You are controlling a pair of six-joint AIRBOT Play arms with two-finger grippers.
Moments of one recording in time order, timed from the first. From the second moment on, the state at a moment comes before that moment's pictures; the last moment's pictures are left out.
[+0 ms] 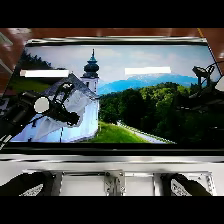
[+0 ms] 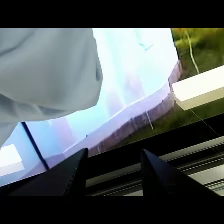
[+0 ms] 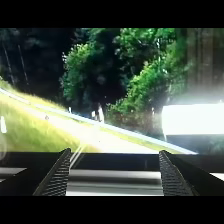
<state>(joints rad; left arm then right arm) -0.44 -1.14 1.06 1.51 -1.25 -1.62 -0.12 -1.14 1.22 -1.39 1.44 1.51</state>
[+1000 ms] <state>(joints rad) -0.44 -1.22 1.06 1.43 -1.21 -1.62 -0.12 -1.14 1.22 -1.39 1.37 1.46</state>
